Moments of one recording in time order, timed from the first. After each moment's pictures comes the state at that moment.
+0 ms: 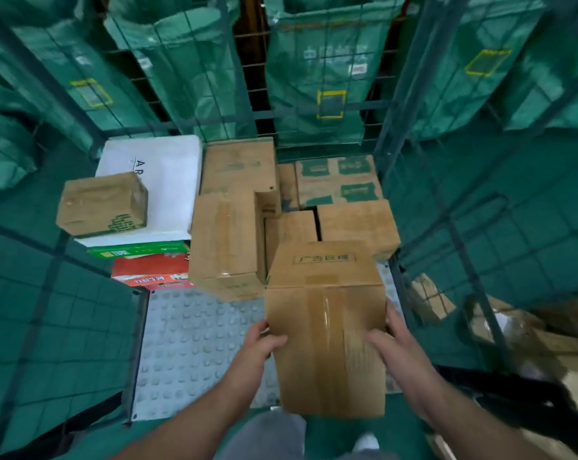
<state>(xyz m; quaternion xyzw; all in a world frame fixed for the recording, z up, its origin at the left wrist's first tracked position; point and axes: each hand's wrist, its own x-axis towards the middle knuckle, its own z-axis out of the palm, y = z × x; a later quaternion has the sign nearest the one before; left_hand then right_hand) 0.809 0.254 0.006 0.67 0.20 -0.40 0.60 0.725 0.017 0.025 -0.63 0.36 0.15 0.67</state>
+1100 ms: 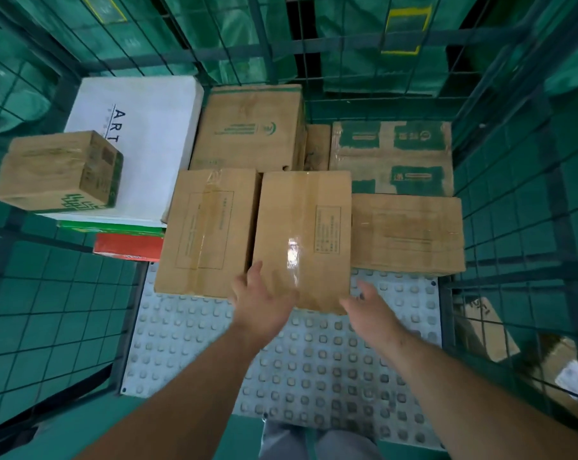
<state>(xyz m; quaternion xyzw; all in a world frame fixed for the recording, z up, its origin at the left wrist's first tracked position) 1.008 0.133 -0.126 0.86 0.24 -0.29 0.34 0.968 -0.057 -0.149 -0.68 0.30 0.32 0.59</state>
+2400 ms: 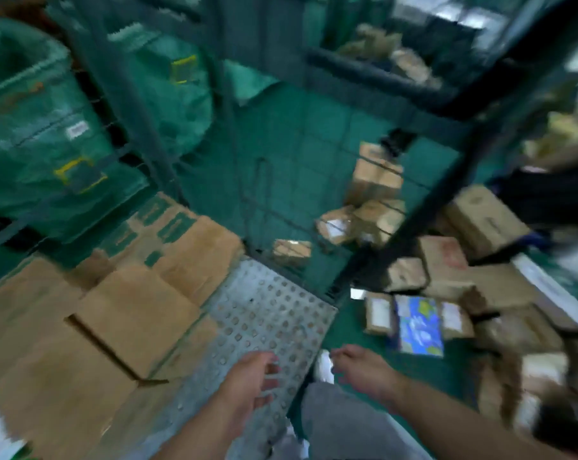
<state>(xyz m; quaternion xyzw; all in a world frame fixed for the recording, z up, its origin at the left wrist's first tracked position) 0.799 0.138 0.015 0.72 0.00 -0.64 0.26 0.583 0.060 -0.005 -0.47 0.64 0.09 0.60</state>
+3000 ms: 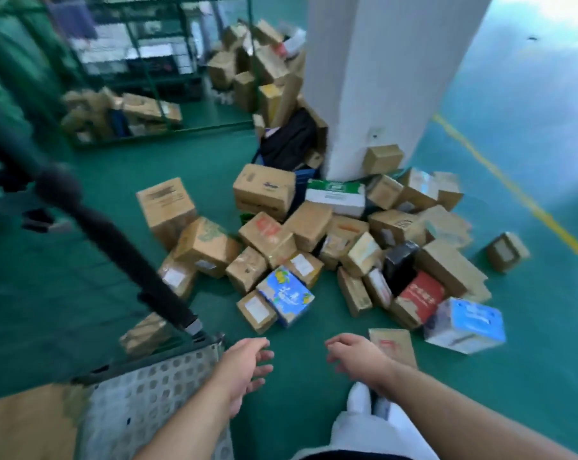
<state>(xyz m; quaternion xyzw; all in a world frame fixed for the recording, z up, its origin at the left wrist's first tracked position) 0.503 0.083 0.045 0.63 -0.37 -0.69 0.07 0.293 0.190 0.035 -0.19 0.78 -0.24 0.54</state>
